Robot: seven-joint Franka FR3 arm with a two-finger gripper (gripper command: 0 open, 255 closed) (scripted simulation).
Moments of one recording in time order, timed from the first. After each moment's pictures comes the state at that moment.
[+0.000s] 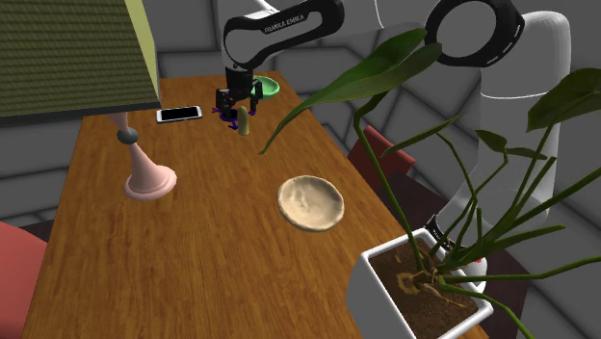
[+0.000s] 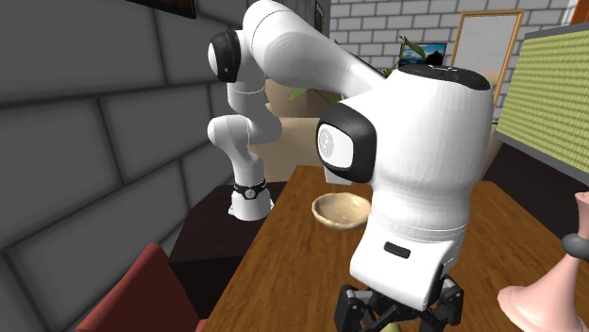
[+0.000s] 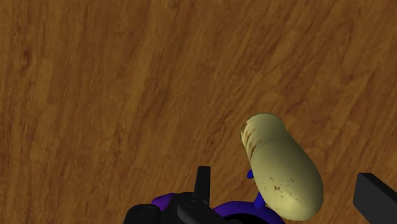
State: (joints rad) arm 0.17 0.53 0.15 -1.52 -0.09 2.08 0.37
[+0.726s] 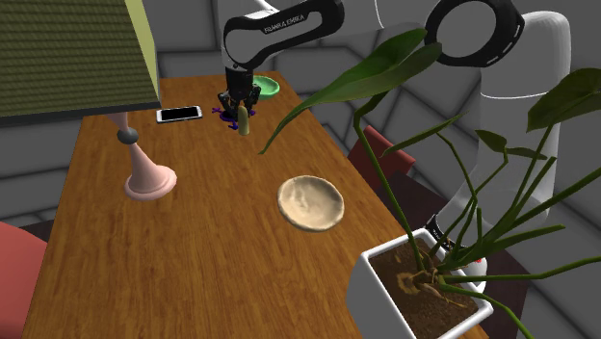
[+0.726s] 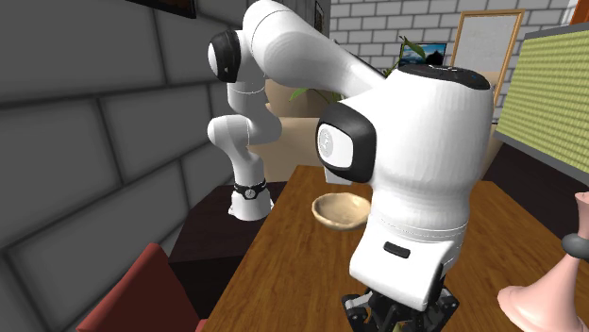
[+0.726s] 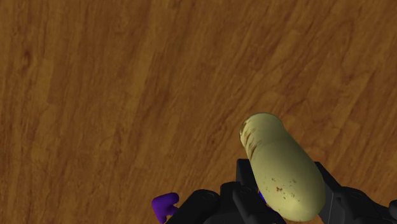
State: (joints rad) arm 0.16 0.53 0.15 -1.52 -0.09 2.08 0.37
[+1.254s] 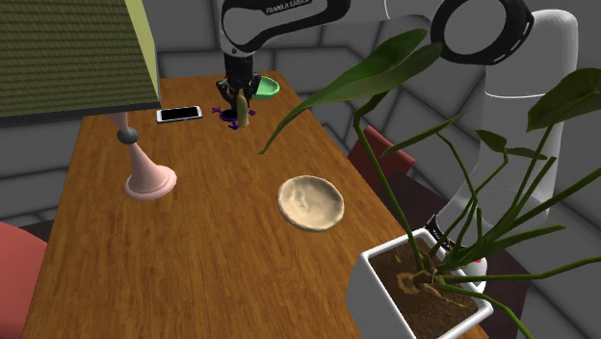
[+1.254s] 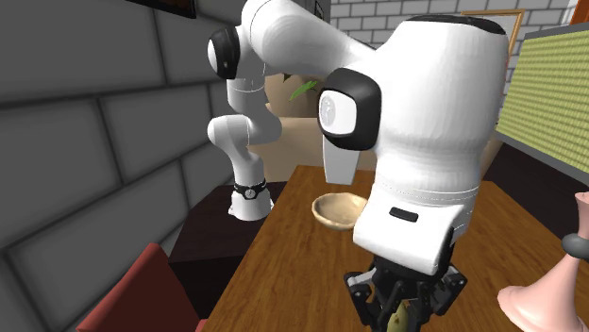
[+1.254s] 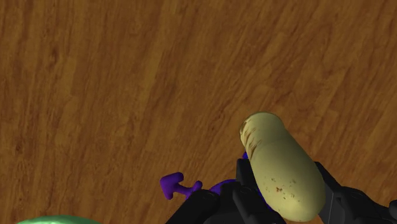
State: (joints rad) arm 0.16 0.50 0.16 -1.47 -0.08 2.00 0.36
